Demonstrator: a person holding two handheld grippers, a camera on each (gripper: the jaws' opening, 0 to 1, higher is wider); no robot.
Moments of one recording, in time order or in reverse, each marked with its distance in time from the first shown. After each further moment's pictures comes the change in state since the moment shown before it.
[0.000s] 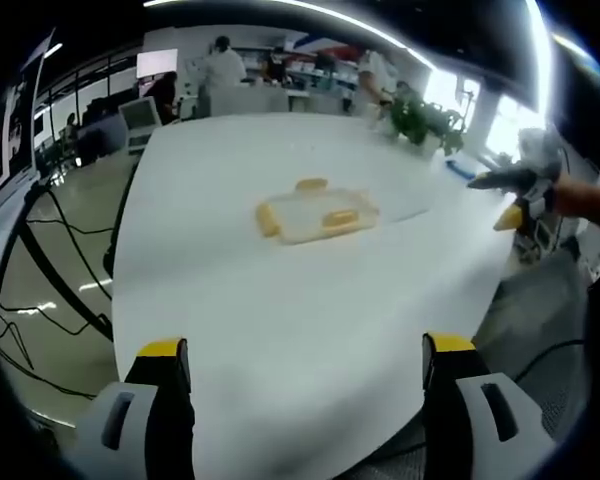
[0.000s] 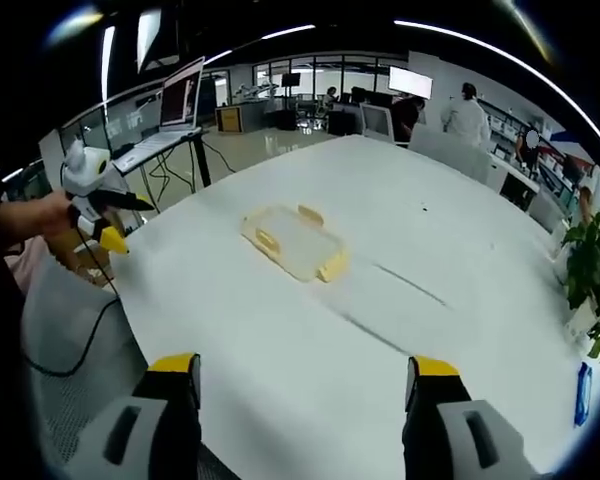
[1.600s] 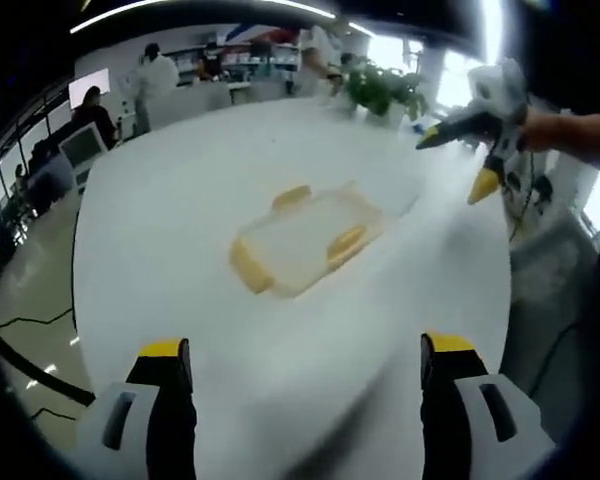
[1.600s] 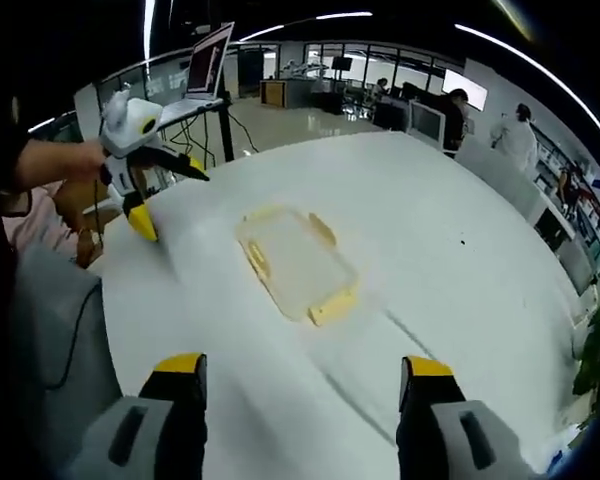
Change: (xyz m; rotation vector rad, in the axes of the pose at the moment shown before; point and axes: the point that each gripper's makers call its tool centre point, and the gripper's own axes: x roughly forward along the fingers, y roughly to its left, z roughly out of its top) left arm 0.085 0.017 0.054 0.242 0.084 -0.150; right arm 0.068 -0.029 0.049 -0.196 0.083 0.103
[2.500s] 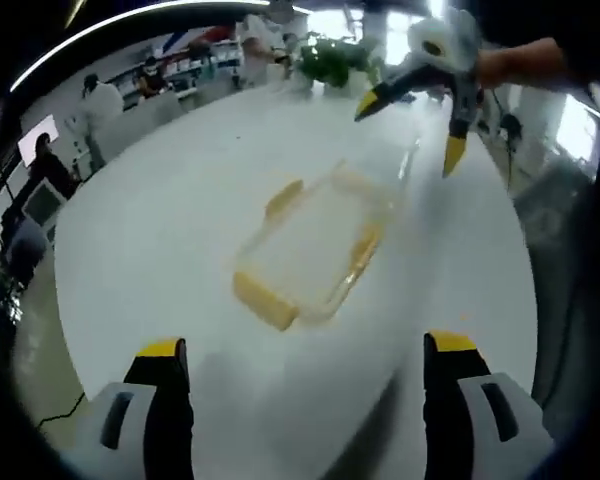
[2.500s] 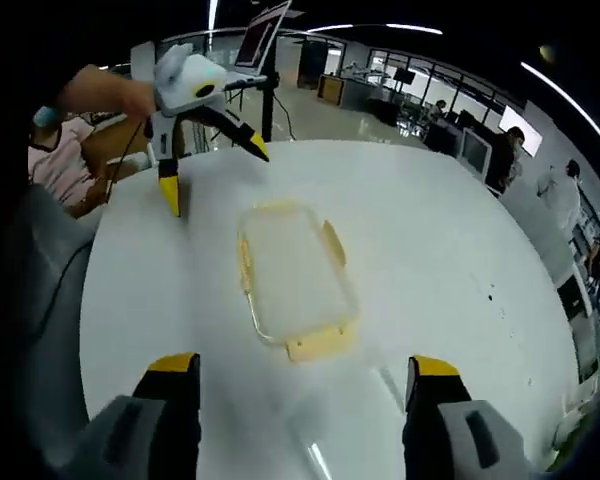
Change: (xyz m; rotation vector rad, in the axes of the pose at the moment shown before) left arm 0.041 0.021 0.019 0.312 0.081 -0.108; right arm 0.049 -0.018 0.020 -0.297 0.029 0.113
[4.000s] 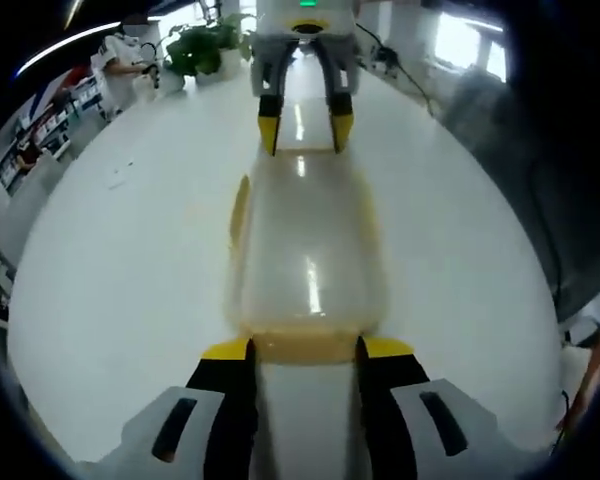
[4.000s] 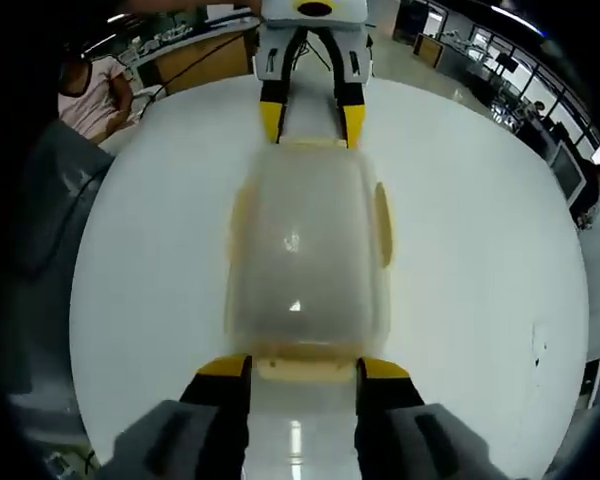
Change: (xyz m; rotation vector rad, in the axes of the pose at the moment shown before) left arm 0.046 0.023 0.012 0.412 0.101 -0.361; right arm 0.061 -0.016 -0.012 -0.234 0.289 0.247
